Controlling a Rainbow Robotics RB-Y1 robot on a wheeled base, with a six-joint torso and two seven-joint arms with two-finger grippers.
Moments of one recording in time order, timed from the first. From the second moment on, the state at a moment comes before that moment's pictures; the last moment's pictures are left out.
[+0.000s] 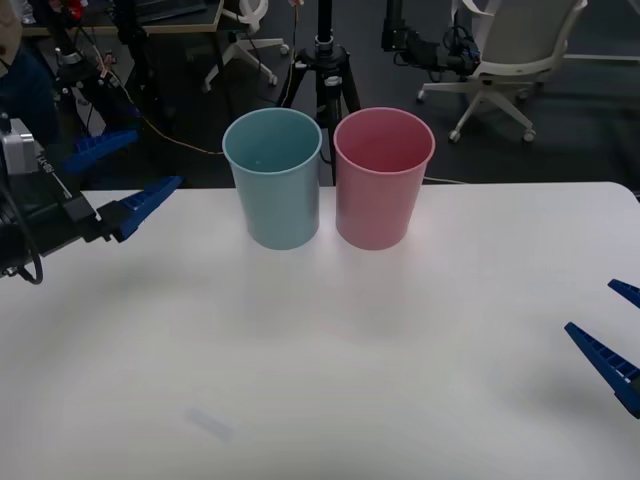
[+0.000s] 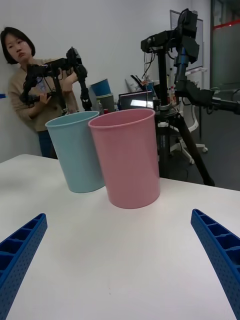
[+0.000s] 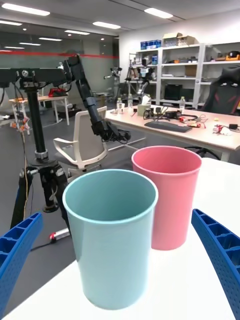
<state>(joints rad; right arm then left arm) 0.35 -0.40 -0.52 -1.66 0.96 -1.22 0.00 -0.10 0.94 -0.08 -1.66 -0.60 -0.65 -0.10</state>
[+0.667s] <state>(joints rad) 0.35 -0.40 -0.52 -1.66 0.96 -1.22 0.00 0.29 0.59 0.29 -1.78 -1.00 -0.96 -0.05</state>
